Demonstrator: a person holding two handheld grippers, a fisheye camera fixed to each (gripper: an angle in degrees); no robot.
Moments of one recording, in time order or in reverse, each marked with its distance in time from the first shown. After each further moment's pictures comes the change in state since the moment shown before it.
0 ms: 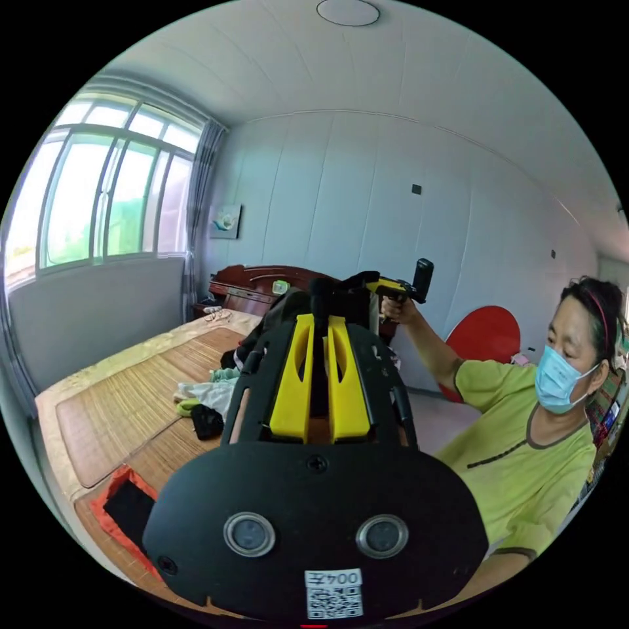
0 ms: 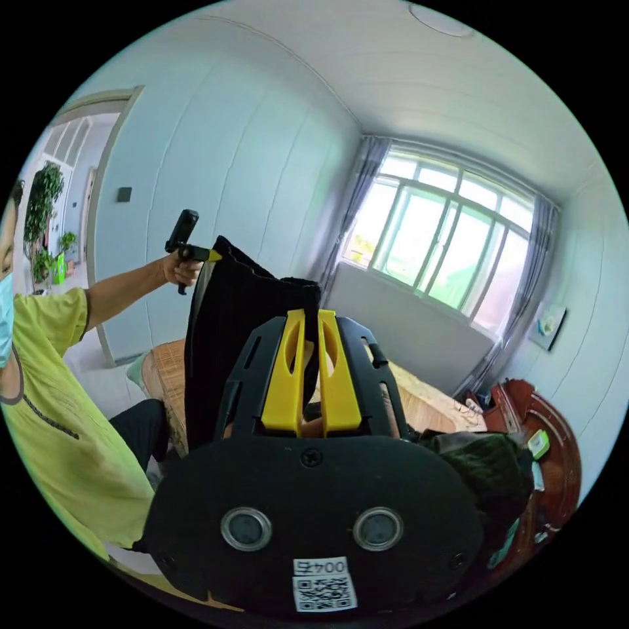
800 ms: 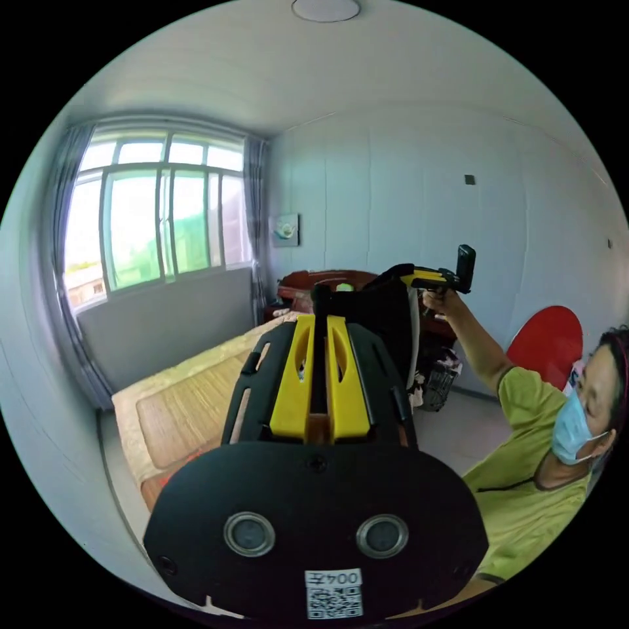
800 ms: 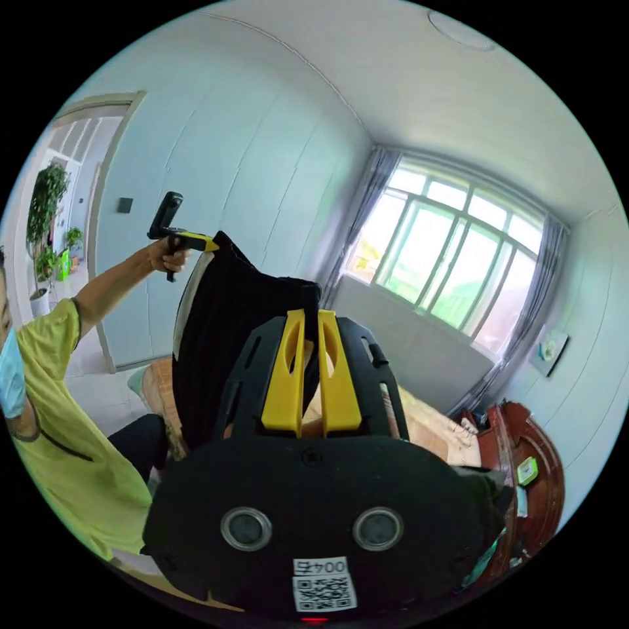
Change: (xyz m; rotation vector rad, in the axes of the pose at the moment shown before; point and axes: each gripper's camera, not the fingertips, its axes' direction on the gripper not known) left arm 0.040 -0.012 -0.099 -0.084 -0.363 -0.054; right arm 0.067 -0.081 0.040 -0.071 -0.029 0.029
